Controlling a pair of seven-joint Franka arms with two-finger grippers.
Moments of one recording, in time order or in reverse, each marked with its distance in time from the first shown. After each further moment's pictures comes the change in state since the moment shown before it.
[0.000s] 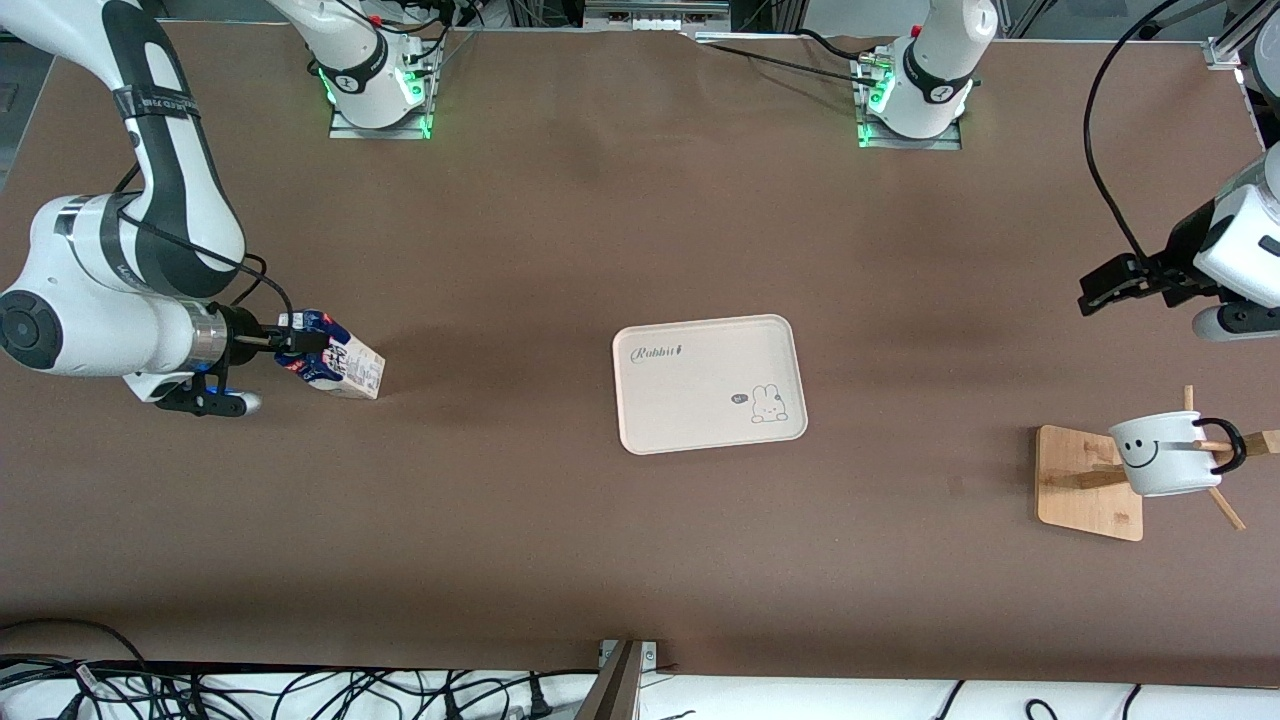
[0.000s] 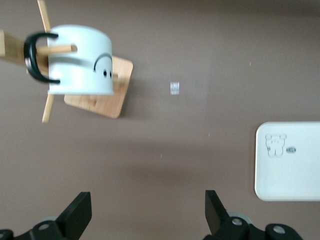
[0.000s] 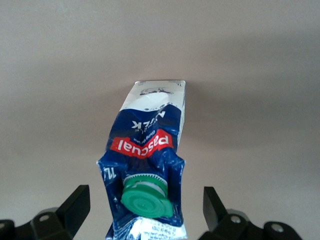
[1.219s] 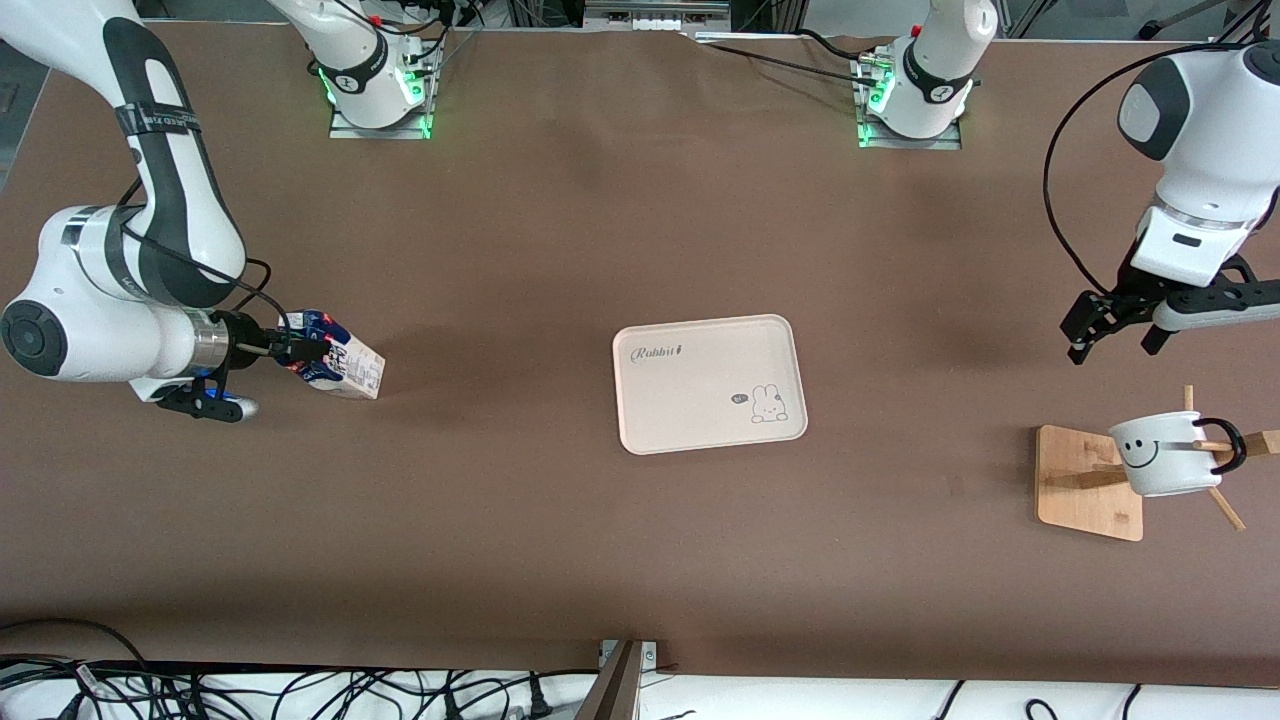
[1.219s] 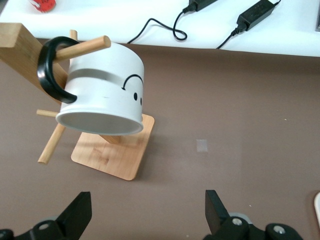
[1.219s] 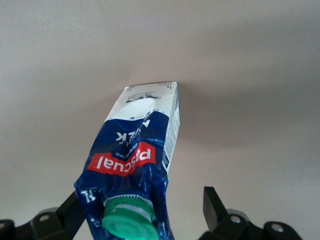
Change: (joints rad) left arm 0.036 -0.187 0.056 -0.664 0.107 0.876 -0.014; right arm -0.010 0.021 -0.007 -0.006 0.013 0.026 0.060
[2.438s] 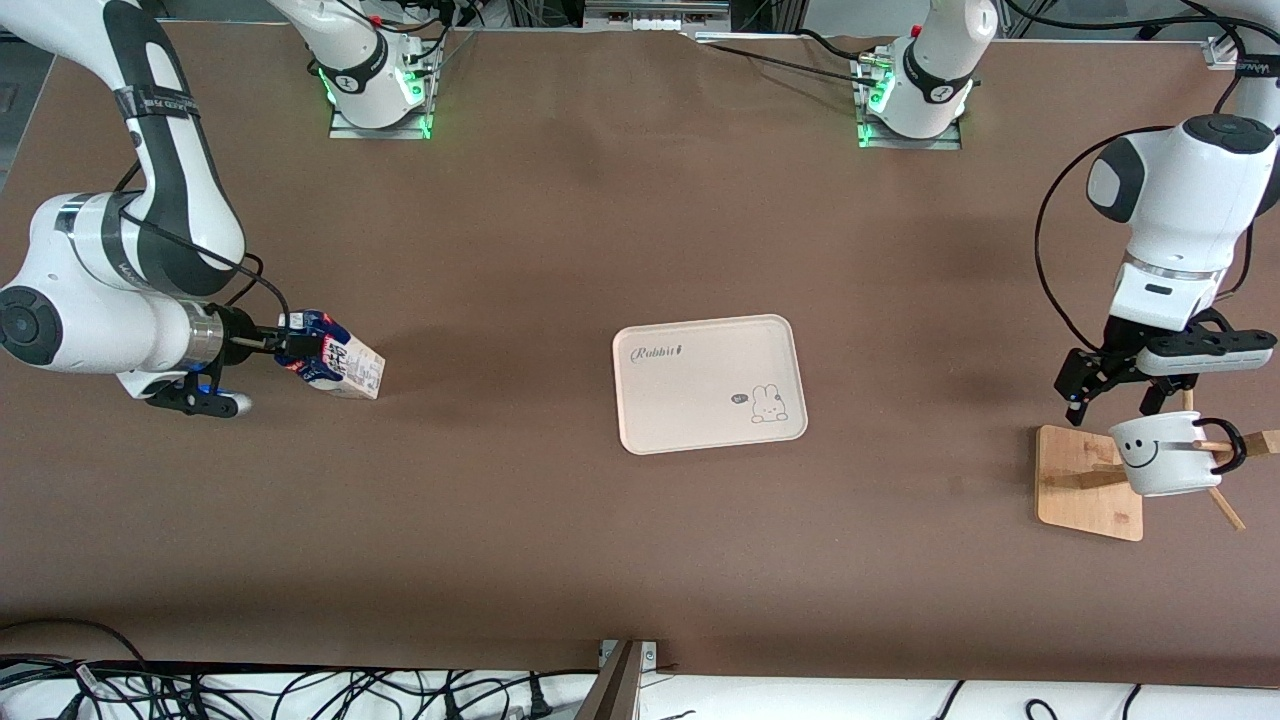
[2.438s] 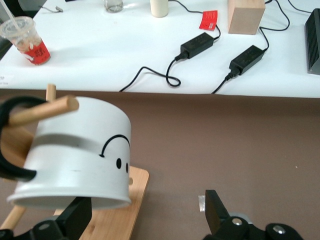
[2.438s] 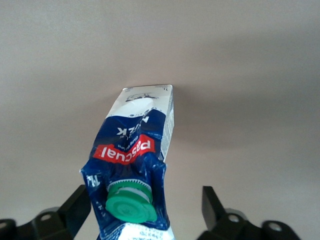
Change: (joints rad) left arm 0.010 0.224 0.002 0.085 0.040 0.340 0.002; right arm 0.005 -0.026 0.004 -0.004 -0.039 -0.001 -0.007
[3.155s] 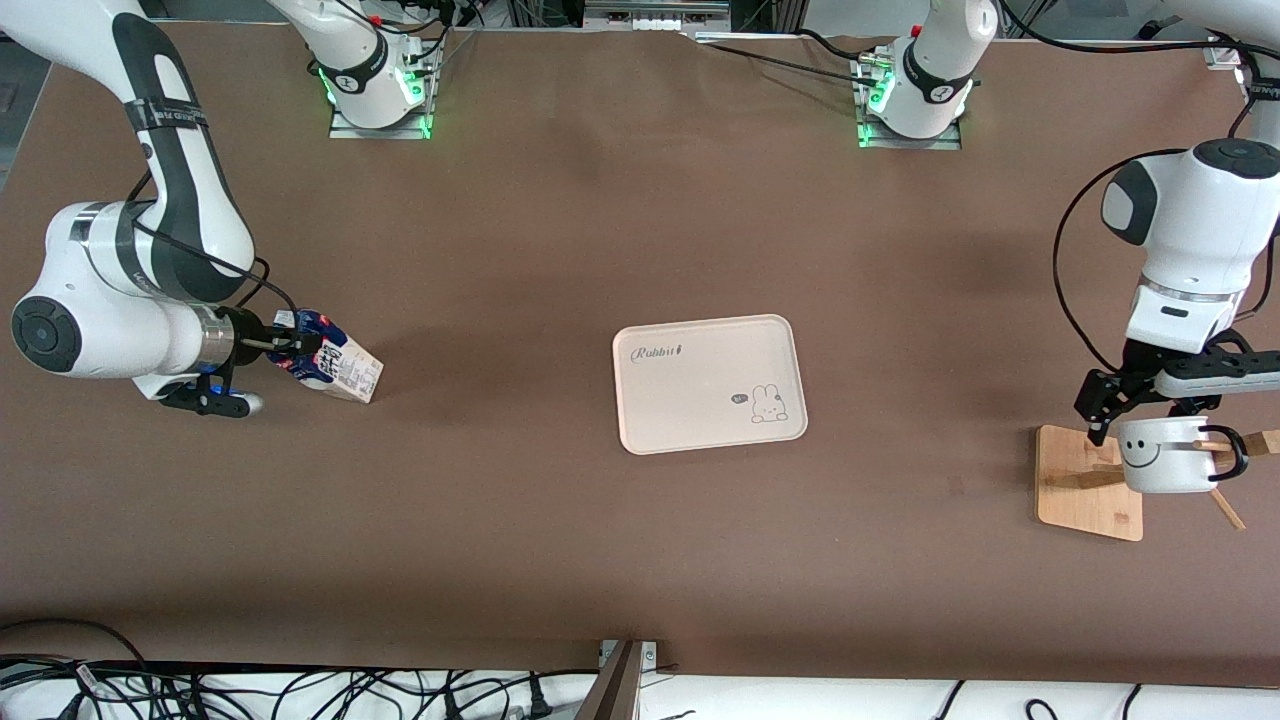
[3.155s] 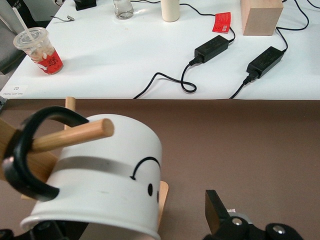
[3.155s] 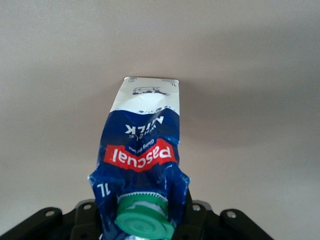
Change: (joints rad) left arm 0.026 0.067 0.035 0.049 0.062 0.032 0.000; right arm 0.001 0.013 0.003 -0.011 0.000 0.001 0.000
